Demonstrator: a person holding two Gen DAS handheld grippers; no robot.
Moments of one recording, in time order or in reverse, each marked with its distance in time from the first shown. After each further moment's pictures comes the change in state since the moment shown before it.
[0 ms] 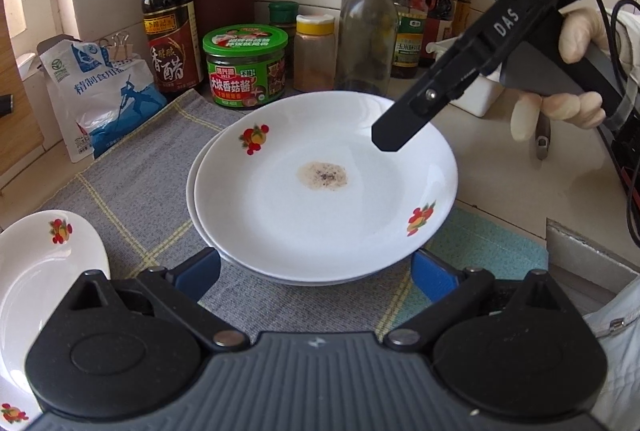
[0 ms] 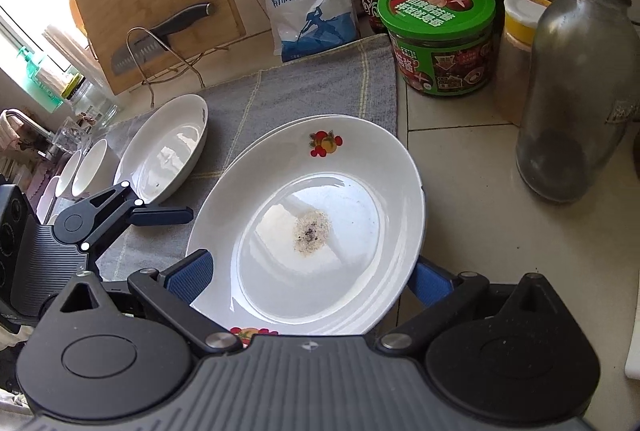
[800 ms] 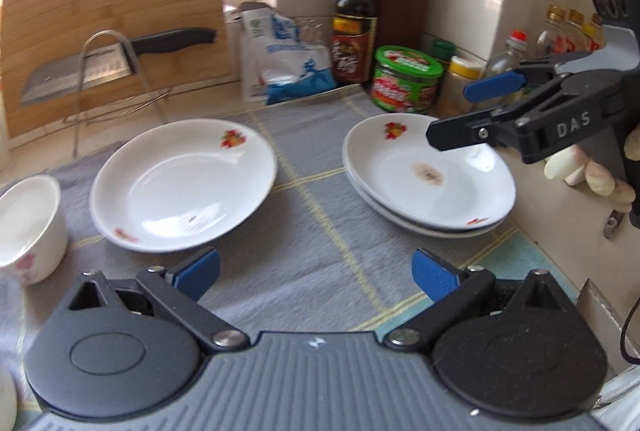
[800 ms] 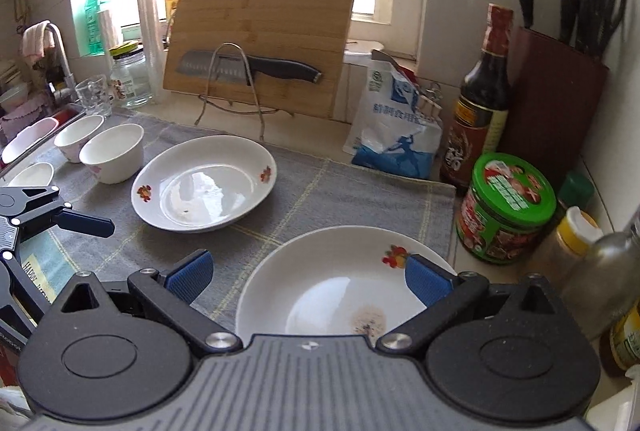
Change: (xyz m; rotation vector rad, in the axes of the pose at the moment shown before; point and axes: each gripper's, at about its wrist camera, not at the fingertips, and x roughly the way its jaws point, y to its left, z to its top) left arm -0.084 -0.003 -0.043 -0.389 -0.042 0.362; right arm 0.000 0.115 -0.012 -0.479 -0.286 -0.147
